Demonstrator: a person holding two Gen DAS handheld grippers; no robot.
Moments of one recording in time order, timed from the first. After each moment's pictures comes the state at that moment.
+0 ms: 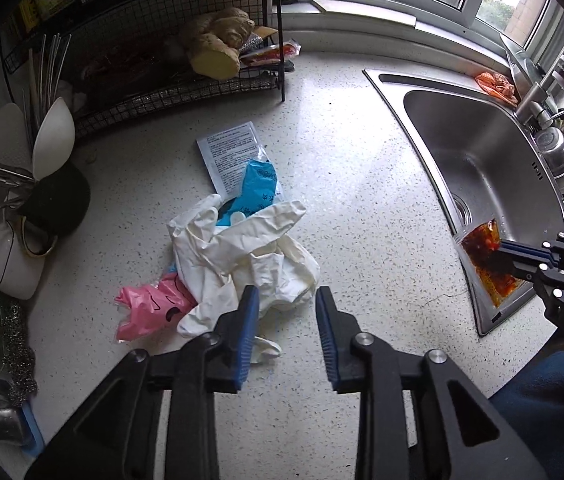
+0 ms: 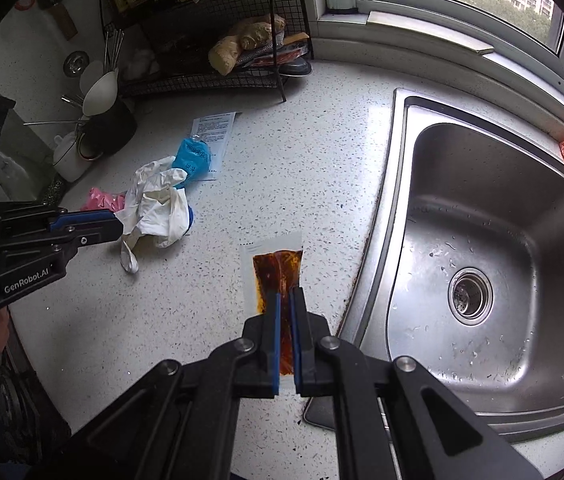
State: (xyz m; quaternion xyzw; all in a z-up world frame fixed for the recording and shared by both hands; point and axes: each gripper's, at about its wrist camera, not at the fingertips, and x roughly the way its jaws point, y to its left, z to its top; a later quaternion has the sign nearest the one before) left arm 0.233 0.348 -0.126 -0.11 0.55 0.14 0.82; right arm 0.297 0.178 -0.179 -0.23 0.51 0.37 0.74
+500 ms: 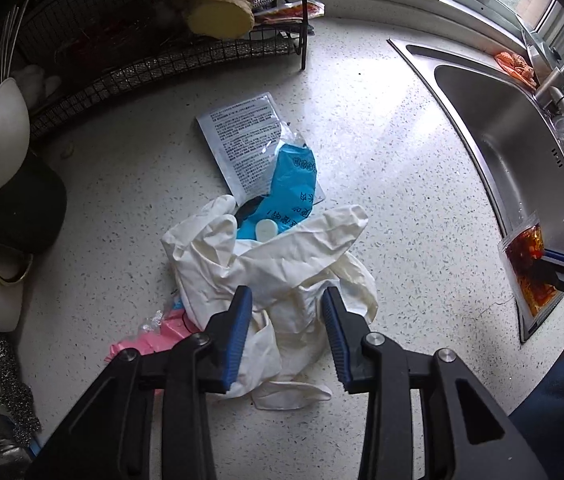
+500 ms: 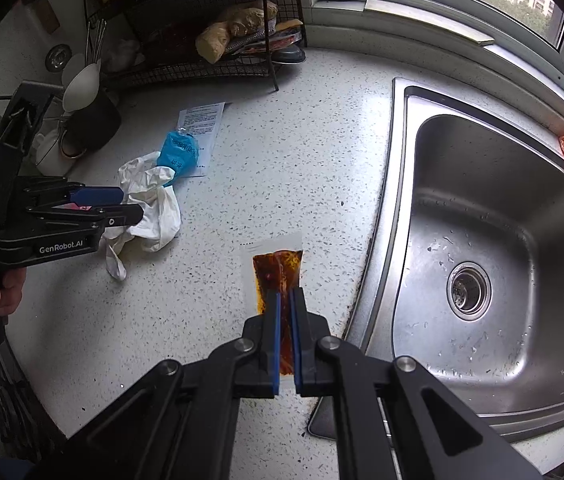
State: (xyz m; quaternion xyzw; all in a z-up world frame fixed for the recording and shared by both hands) left arm 0.264 0.386 -0.173 -0.12 0.59 0.11 0.79; right arm 0.304 0.199 -0.195 -0.24 0.53 0.35 0.74
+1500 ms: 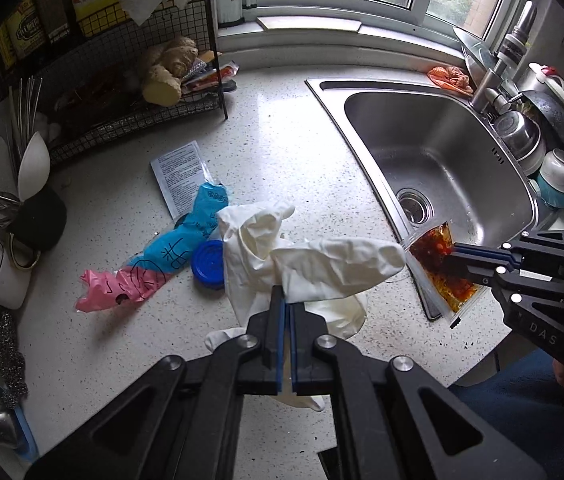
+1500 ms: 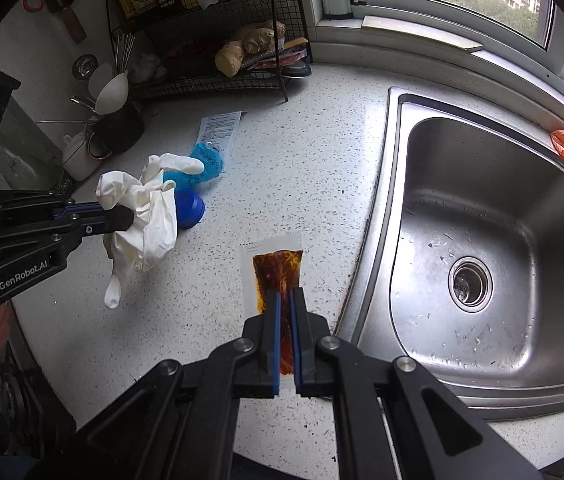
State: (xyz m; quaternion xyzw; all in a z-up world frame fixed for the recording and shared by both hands) left arm 0.219 0.289 -0.100 -0.09 0.53 0.08 0.84; right arm 0.277 0.151 -0.167 -0.21 0.50 0.38 0.75
